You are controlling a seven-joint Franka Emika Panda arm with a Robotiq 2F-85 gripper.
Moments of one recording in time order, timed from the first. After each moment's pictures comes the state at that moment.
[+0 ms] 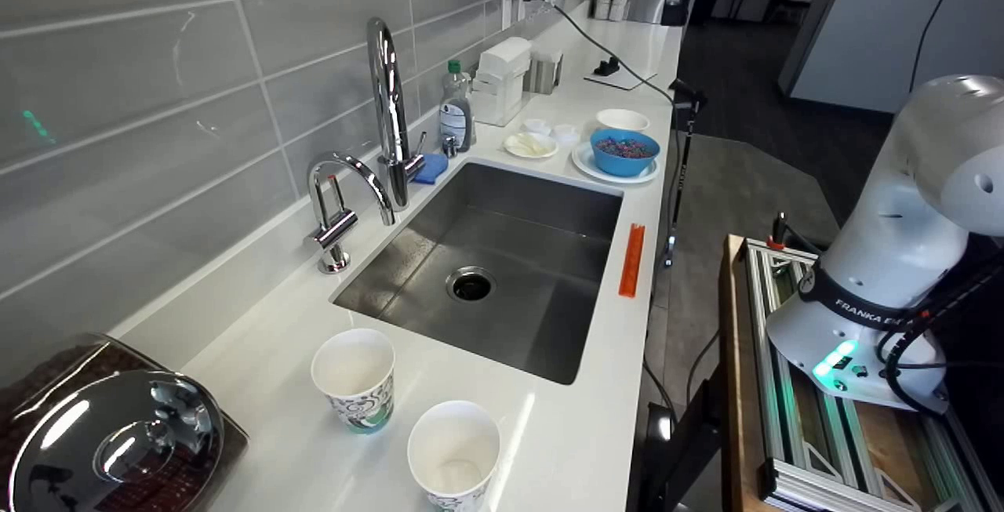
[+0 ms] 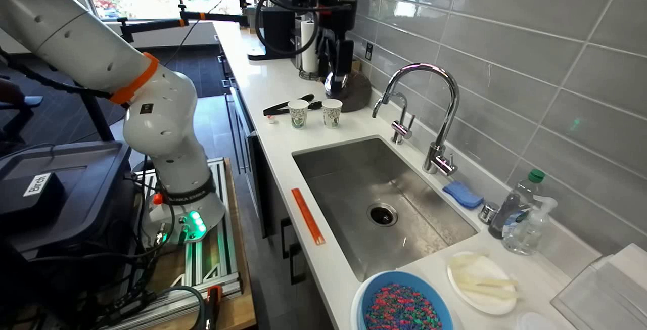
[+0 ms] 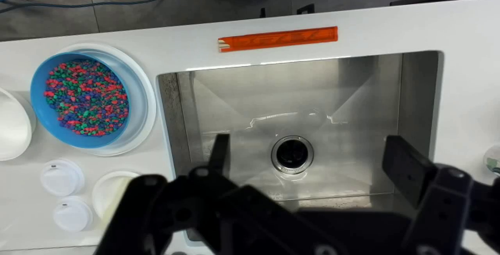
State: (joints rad) arm -0.10 -0.65 -0.13 -2.32 -0.12 1.64 -0.14
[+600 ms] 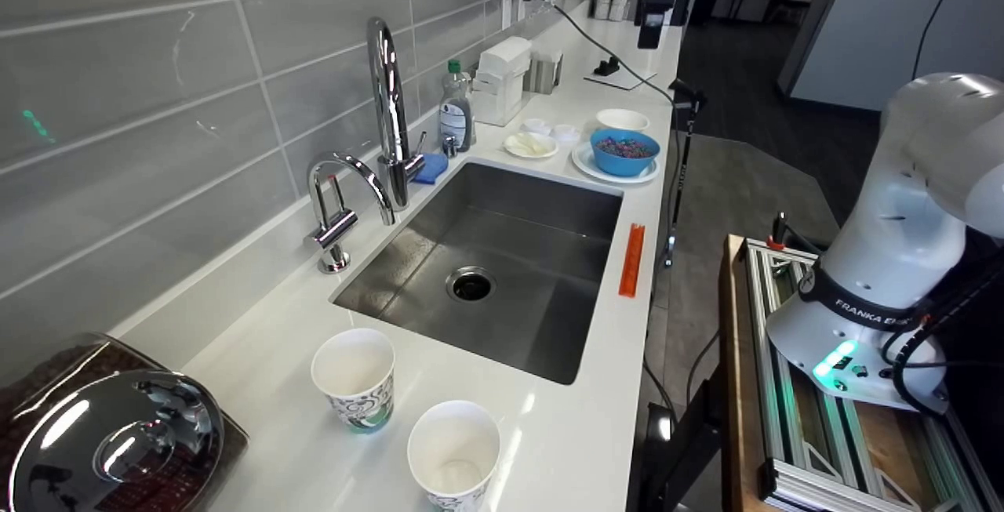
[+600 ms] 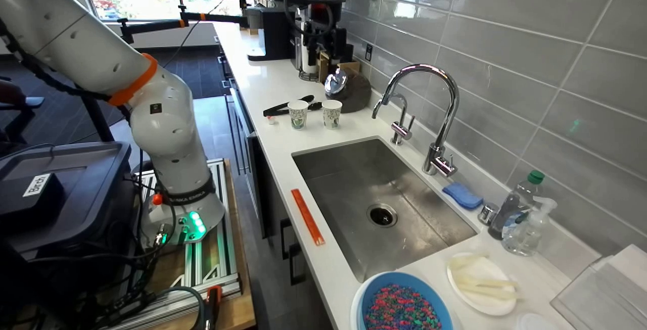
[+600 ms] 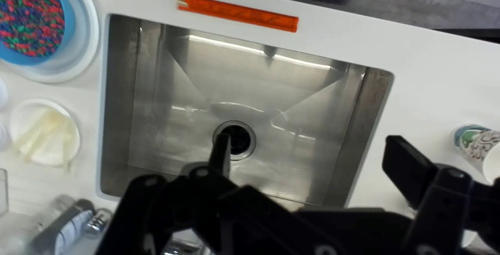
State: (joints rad) arm 0.06 -0.61 0.02 -2.32 -0.08 1.68 -0.14
